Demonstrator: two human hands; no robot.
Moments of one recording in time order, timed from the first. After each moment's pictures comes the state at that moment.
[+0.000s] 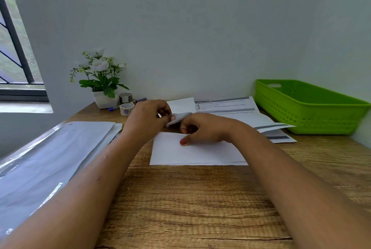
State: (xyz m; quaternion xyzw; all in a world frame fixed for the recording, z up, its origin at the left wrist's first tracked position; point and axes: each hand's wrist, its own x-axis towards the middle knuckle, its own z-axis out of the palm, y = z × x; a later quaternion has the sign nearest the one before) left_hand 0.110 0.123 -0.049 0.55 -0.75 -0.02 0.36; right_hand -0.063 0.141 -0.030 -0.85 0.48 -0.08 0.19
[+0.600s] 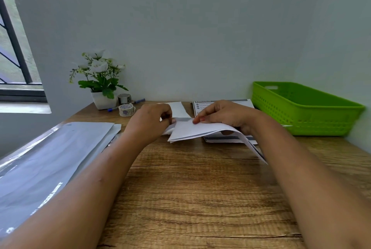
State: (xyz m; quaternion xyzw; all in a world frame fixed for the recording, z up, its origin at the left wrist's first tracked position) left_hand 0.109 0.119 -0.053 0.54 -0.78 0.00 0.31; right_hand -0.106 0.135 -0.015 -0.71 0.53 -0.25 0.38
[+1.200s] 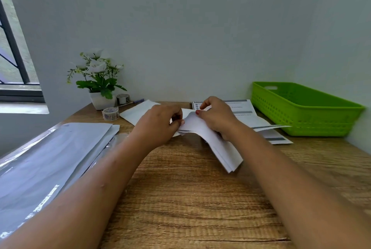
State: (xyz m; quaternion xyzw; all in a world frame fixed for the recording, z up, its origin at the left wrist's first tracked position) left_hand 0.093 0.125 -0.053 0.48 -0.82 0.02 0.31; right_hand -0.078 0.121 -0.040 -0.62 0.62 -0.42 0.23
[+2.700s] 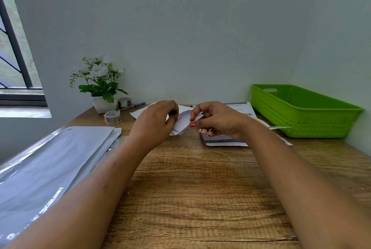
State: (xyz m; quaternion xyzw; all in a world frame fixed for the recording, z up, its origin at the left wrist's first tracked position) left_hand 0.100 0.124 -0.051 0.48 -0.80 0.05 0.37; right_hand -0.095 0.134 -0.024 -0.70 0.46 -0.32 0.43
